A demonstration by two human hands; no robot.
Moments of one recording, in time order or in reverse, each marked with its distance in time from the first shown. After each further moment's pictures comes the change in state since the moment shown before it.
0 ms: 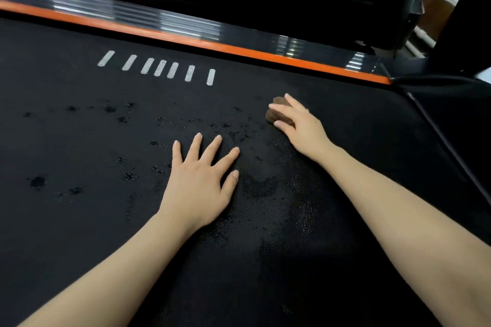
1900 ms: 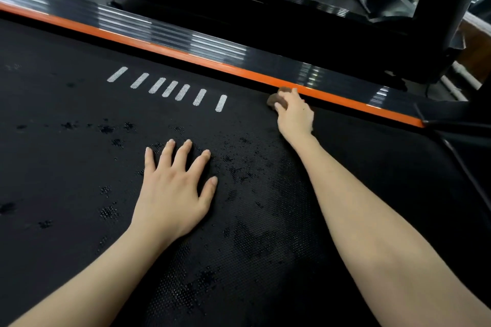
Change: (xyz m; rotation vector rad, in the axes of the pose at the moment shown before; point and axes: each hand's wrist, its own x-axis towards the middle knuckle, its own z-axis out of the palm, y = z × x) left_hand 0.043 -0.027 0.003 0.099 0.100 -0.227; right_hand 0.135 -0.001 0.025 -0.002 0.204 0.172
